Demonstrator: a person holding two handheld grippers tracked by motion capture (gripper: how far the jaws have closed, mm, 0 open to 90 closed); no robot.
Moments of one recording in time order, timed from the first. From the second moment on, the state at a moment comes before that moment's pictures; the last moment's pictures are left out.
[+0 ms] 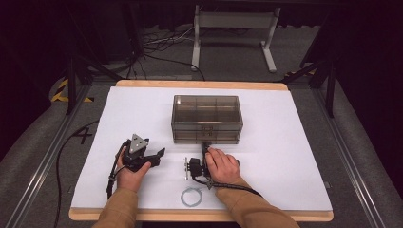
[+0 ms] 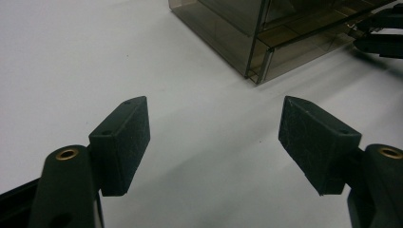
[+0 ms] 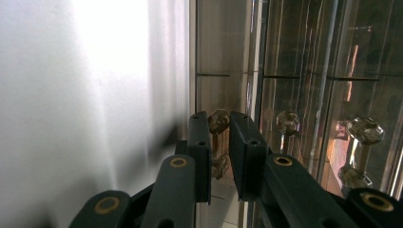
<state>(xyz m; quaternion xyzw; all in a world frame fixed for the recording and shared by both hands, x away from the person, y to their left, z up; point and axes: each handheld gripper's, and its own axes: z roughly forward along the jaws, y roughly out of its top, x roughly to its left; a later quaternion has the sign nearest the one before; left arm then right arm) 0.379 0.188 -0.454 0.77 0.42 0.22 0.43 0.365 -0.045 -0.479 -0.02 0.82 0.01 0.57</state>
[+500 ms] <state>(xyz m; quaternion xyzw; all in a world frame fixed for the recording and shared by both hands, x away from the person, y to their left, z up) 0.381 0.188 -0.454 0.77 0.42 0.22 0.43 0.352 -0.046 -0.477 -0.02 0.82 0.02 0.57</state>
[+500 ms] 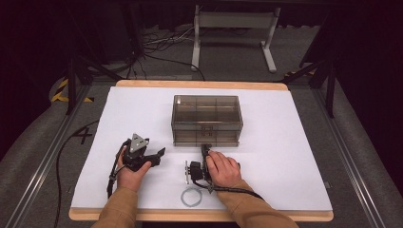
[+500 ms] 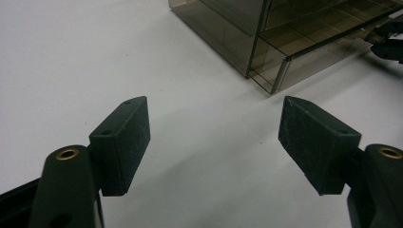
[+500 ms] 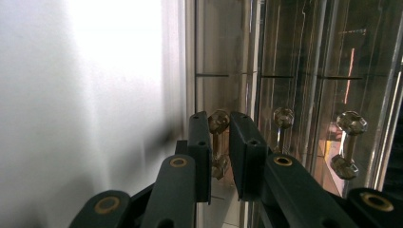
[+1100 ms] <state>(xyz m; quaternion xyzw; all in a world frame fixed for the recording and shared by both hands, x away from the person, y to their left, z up) 0.381 0.188 -0.454 0.77 0.42 0.22 0.43 0.336 -0.048 -0.477 -0.03 0.83 0.03 0.56</state>
